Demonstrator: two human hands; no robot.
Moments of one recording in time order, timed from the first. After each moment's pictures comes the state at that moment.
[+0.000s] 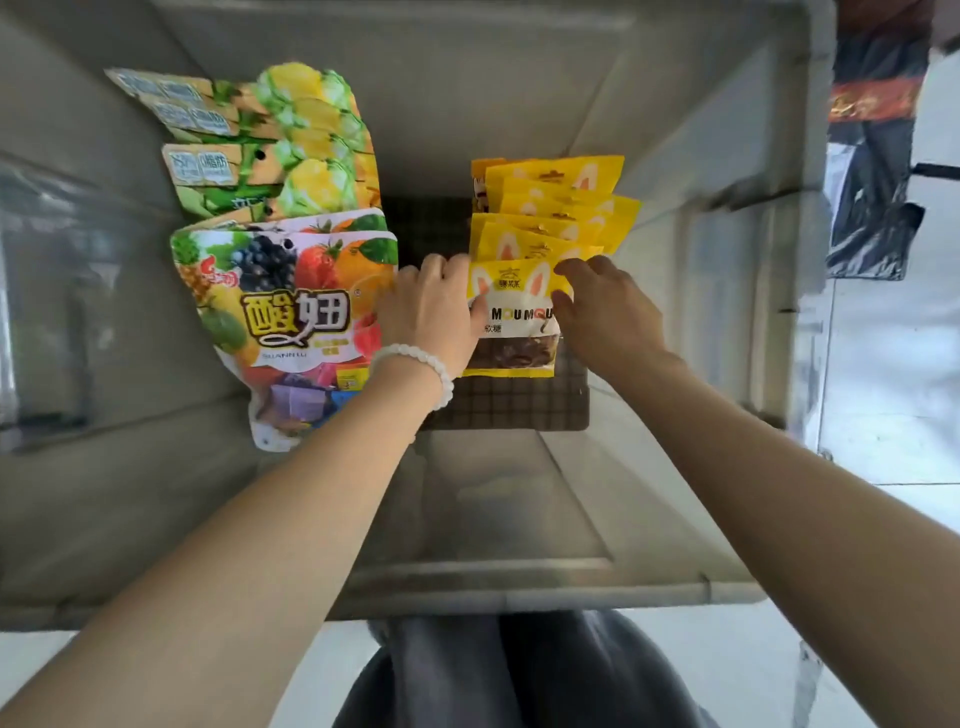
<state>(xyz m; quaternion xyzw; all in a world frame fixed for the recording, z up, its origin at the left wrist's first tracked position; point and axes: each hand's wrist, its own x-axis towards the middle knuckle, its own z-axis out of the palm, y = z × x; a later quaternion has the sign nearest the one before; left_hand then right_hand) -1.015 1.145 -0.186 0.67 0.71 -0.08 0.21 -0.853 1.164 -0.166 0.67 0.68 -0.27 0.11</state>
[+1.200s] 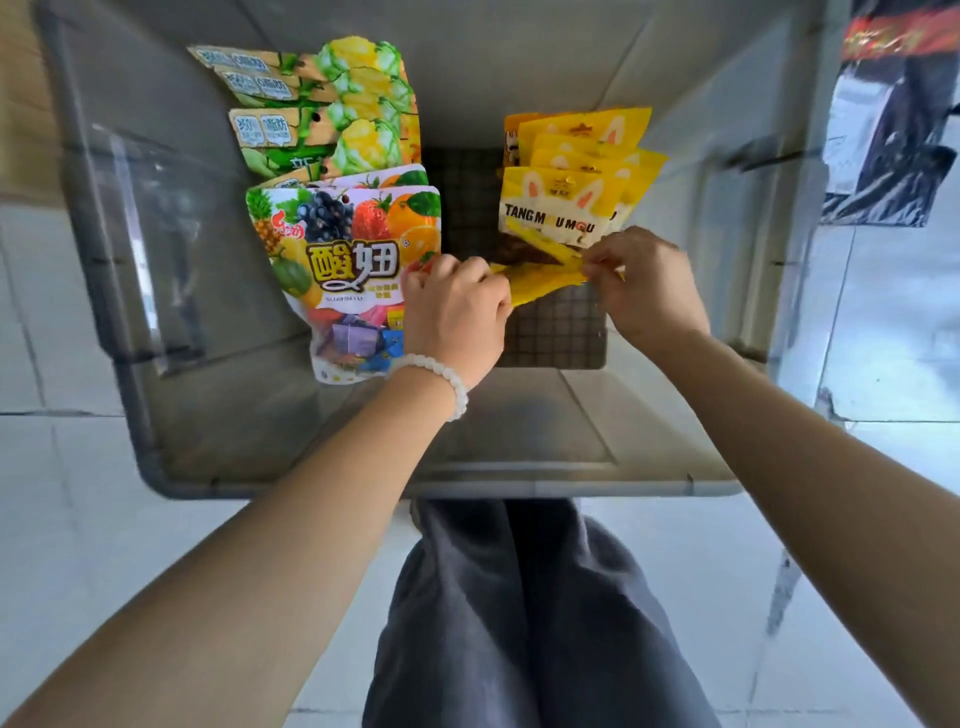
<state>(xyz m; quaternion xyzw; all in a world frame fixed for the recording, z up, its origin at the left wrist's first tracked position) -1.030 1.103 -0.120 0.74 0.64 0.02 0.20 -0.853 1.148 -0.112 0.67 0.64 -0.36 -0.04</state>
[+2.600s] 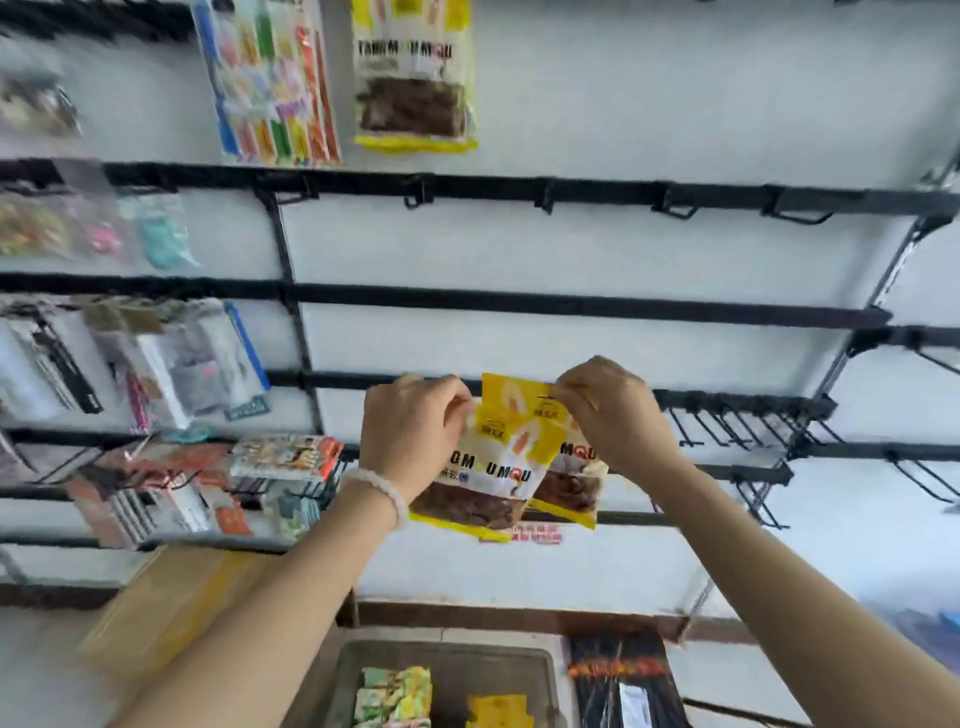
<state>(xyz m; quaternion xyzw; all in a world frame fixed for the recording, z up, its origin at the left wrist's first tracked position) -1.031 1.118 0.682 0.72 0.57 0.36 -0.15 -0.821 1.143 0.703 0.48 0.78 -0.06 -0.38</state>
